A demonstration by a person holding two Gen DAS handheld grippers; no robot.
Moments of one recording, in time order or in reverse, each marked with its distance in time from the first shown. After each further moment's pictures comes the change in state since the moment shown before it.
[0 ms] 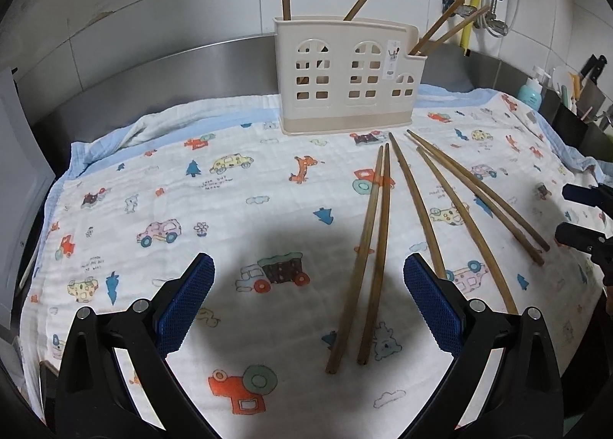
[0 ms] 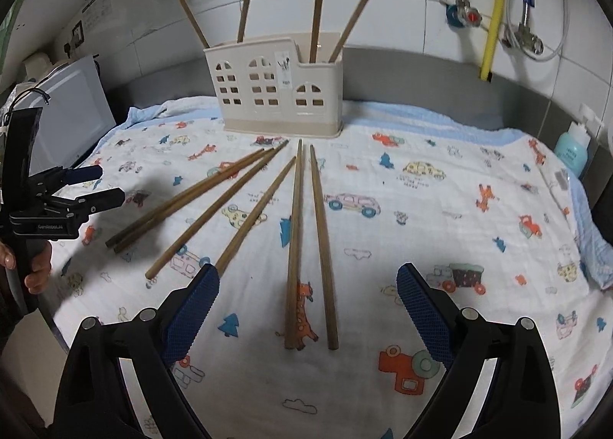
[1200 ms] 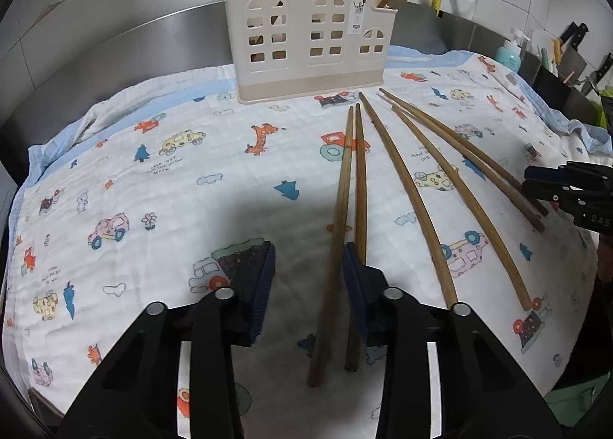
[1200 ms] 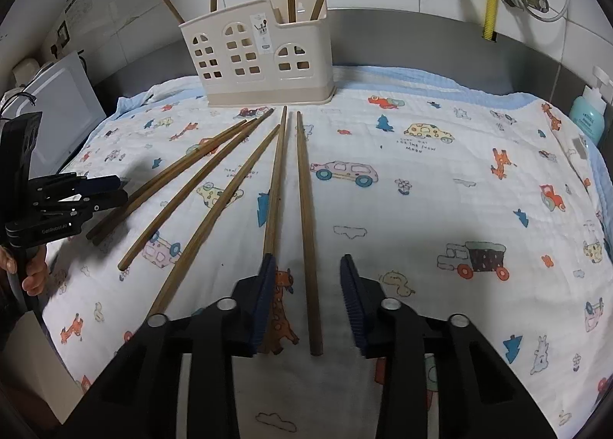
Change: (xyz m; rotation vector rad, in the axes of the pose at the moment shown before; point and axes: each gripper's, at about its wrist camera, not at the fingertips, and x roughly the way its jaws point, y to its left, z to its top) left arm 0.035 -0.012 -0.005 0.088 0.099 -0.106; right arm 0.033 -0.017 -0.009 0.046 0.077 0.035
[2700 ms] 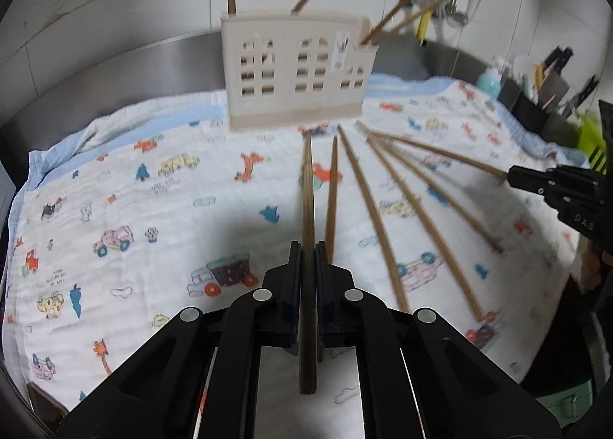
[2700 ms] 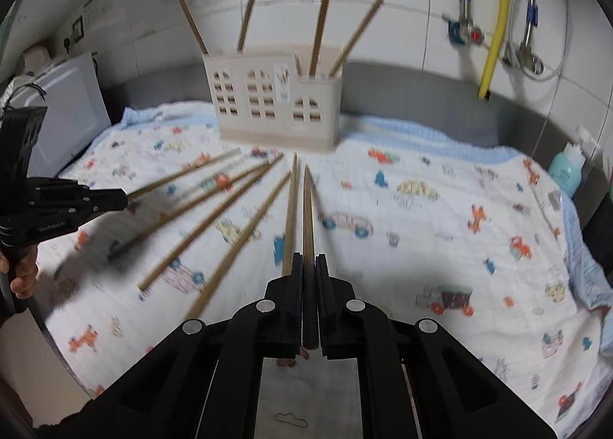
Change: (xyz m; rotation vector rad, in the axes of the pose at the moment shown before) left arm -0.039 -0.002 0.011 -0.040 -0.078 -0.075; right arm -0.049 0.027 0.025 -0.092 -0.138 -0.068
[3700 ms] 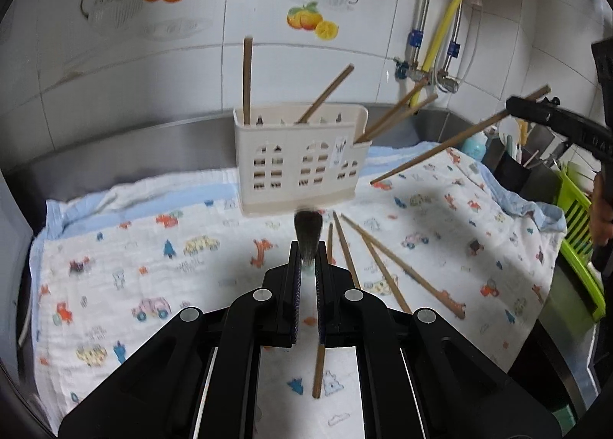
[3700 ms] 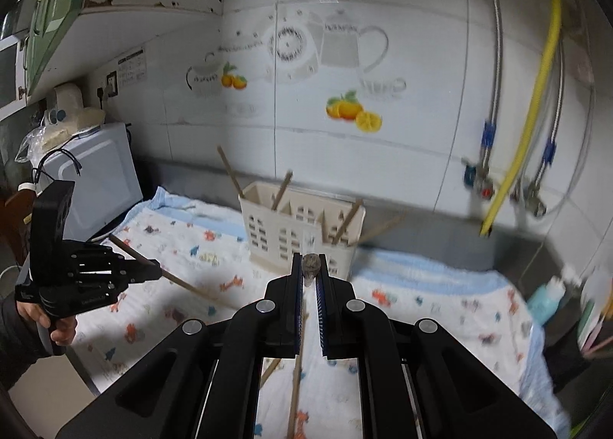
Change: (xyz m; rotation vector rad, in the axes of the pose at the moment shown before) left arm -0.061 0.009 0.063 -0.011 -0.147 -0.021; right arm -0.077 0.016 0.146 -0.116 -0.188 0.060
